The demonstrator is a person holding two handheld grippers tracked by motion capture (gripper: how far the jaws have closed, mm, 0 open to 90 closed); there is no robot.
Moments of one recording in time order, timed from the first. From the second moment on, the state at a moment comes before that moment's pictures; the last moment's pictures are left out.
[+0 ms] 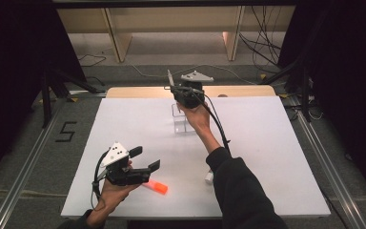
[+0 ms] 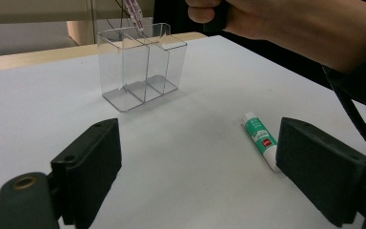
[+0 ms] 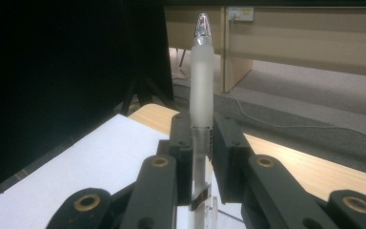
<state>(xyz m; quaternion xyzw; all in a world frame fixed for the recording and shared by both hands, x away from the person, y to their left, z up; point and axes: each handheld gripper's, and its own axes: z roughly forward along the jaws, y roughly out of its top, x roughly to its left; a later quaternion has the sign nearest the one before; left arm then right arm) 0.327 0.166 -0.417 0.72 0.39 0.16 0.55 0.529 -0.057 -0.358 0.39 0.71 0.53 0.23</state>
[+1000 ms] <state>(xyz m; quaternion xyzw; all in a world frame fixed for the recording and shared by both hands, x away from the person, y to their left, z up) 0.326 0.167 -0.416 0.72 0.38 0.16 0.55 0.541 -0.047 -0.384 0.41 0.71 0.52 0.25</state>
